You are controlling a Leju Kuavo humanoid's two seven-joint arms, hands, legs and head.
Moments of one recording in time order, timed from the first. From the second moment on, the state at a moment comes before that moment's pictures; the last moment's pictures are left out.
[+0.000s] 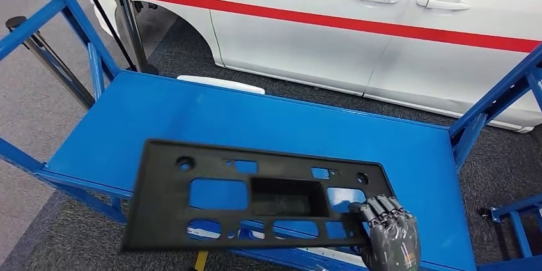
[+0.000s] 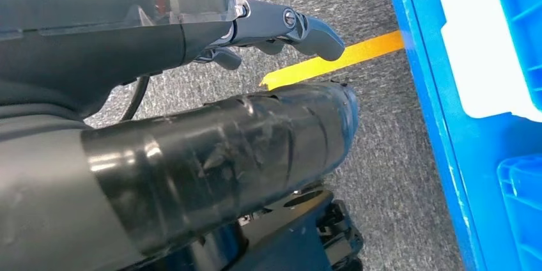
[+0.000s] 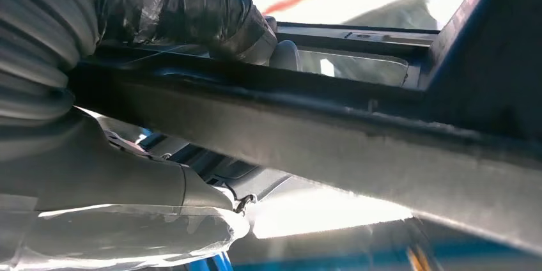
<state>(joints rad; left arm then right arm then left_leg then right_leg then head) -0.08 -0.21 1.03 -0.21 -1.28 0.25 -0.44 0.26 -0.11 0.25 -1.88 1.15 -0.68 -0.33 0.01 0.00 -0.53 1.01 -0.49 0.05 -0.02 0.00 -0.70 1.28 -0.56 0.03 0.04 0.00</state>
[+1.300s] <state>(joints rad) -0.08 -0.21 1.05 -0.21 -1.29 0.23 -0.46 0.25 0.01 0.44 -1.98 1.48 -0.69 -0.04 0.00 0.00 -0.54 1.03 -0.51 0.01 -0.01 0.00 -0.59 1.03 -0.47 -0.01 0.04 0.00</state>
